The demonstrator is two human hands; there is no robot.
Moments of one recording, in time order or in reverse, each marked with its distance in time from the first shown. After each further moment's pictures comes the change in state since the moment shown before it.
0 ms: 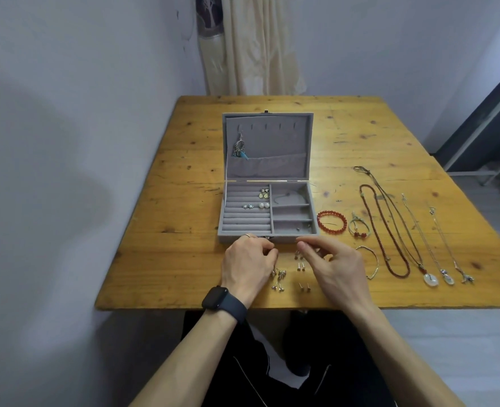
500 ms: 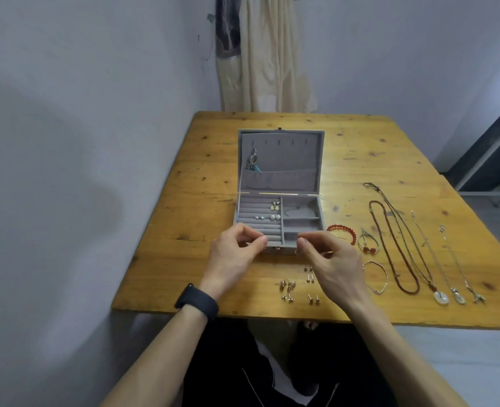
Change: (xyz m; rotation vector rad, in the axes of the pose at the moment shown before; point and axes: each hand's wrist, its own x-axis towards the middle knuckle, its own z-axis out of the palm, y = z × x) left_hand 0.010 -0.030 -0.047 -0.626 -0.053 -0.062; right_hand 0.014 -0.019 0.008 0.141 -0.028 -0.042
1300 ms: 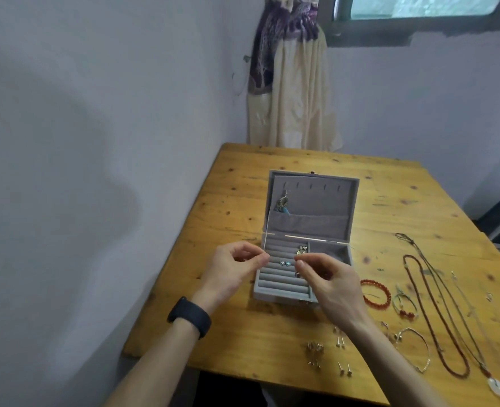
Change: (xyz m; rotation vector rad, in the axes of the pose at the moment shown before) left_hand 0.049 -0.003 -0.061 -0.069 0.001 0.019; right_hand 0.063 -0.017 0.046 0.088 -0.144 -0.040
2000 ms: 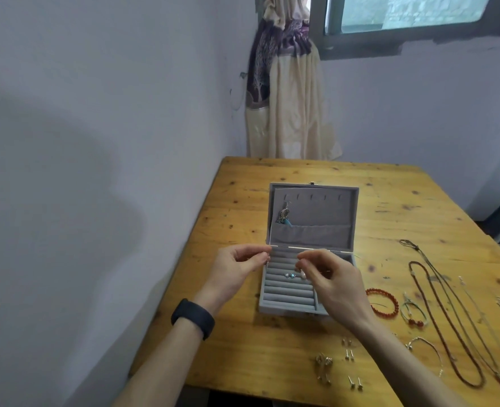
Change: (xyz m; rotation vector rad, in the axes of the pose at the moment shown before) left_hand 0.013 0.021 -0.009 -0.186 -0.042 -0.027; right_hand 0.018 -0.010 0.000 -0.033 0.017 -0.094
